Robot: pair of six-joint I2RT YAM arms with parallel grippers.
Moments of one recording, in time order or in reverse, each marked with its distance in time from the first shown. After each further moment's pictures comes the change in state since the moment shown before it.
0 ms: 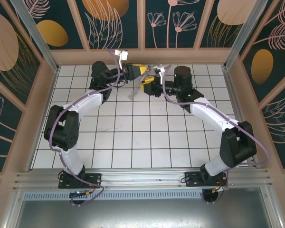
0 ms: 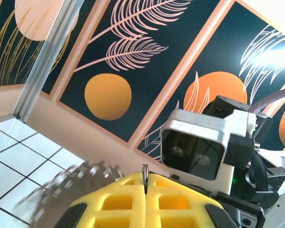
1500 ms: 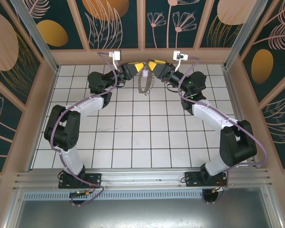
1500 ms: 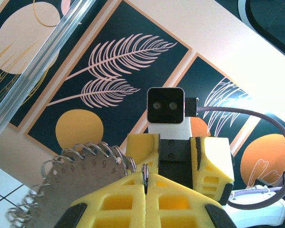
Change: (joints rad) left arm -0.006 0.000 -0.097 0.404 -0.125 -0.336; right arm -0.052 0.037 -0.067 0.801 0.097 0.725
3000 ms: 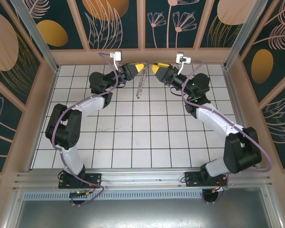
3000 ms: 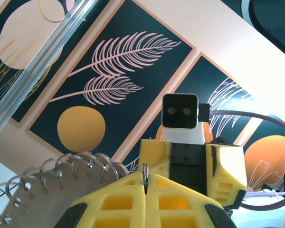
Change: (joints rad) left arm 0.001 0.024 0.002 0.008 0.001 -0.011; right arm -0.020 -0.074 -0.052 -0.082 0.006 -0.055
